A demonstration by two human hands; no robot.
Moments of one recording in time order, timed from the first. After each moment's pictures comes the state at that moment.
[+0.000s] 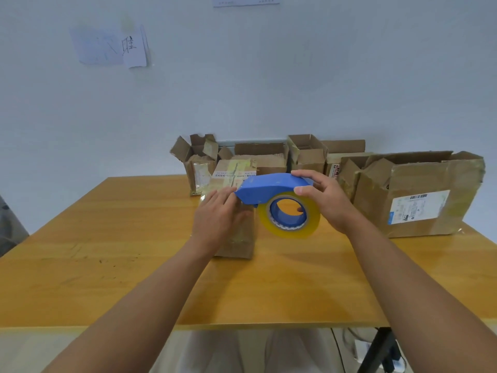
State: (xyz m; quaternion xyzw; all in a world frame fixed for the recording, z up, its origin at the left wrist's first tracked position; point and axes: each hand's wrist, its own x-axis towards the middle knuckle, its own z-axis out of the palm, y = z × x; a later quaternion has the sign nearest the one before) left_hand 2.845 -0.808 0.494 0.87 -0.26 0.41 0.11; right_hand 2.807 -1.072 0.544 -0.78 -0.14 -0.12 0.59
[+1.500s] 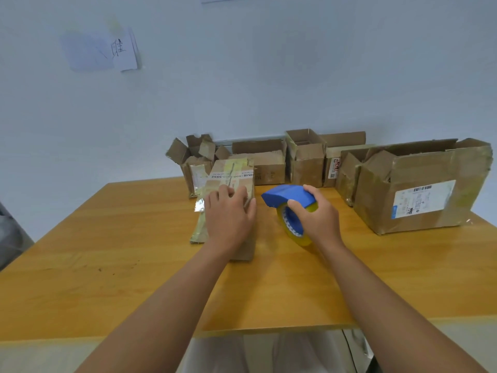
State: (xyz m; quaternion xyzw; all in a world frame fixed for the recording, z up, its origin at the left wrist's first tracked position) left_hand 2.840 -0.855 0.503 0.92 -0.08 0.35 0.16; right_hand 2.829 -1.056 0.469 -0.81 0.06 -0.29 0.51
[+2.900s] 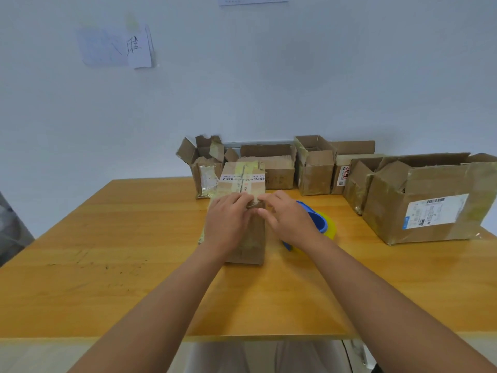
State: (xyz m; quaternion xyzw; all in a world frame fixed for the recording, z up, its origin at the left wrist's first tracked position) left_hand 2.837 -0.819 0.508 0.89 -0.21 0.38 0.18; right_hand 2.836 -0.988 0.508 -0.92 -0.18 -0.23 0.27
